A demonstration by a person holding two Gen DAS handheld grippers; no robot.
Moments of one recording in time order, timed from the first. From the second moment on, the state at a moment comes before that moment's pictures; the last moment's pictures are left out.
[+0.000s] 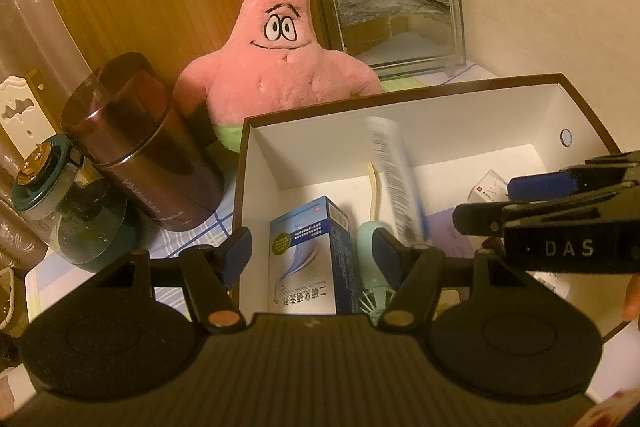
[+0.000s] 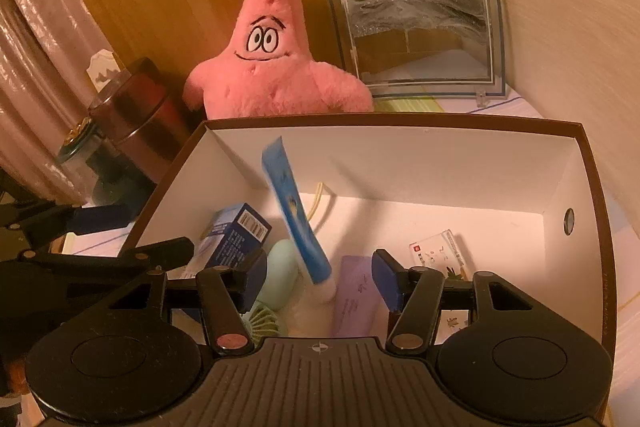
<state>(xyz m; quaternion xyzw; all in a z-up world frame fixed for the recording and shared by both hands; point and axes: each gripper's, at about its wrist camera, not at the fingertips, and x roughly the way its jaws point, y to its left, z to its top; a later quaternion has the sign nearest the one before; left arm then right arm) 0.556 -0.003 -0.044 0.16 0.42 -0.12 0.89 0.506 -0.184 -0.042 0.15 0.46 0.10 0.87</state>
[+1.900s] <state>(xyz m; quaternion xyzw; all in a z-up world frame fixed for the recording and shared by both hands) 0.386 0.035 0.025 0.06 0.38 -0.12 0.92 0.356 -0.194 0.031 0.16 0.42 0.14 0.88</state>
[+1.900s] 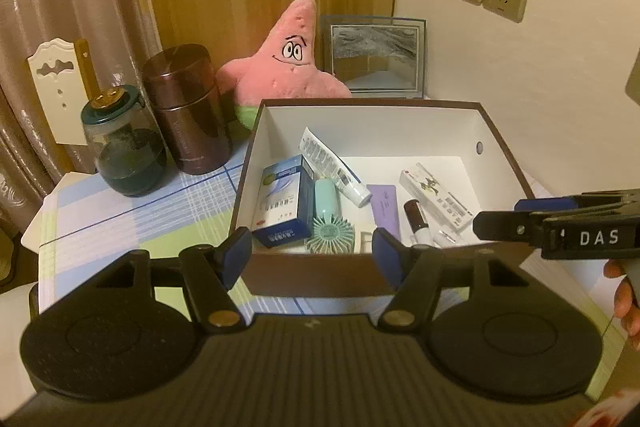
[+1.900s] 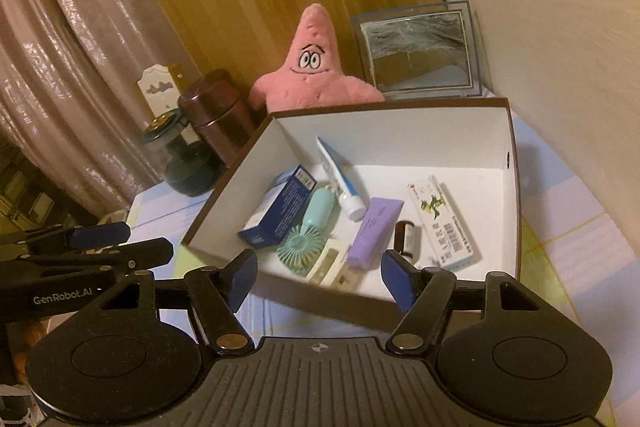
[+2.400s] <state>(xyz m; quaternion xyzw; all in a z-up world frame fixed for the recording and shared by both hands) 0.316 0.041 0.015 0.04 0.40 -0.11 0.91 0.301 -0.179 0.020 0.14 0.45 0.17 0.86</state>
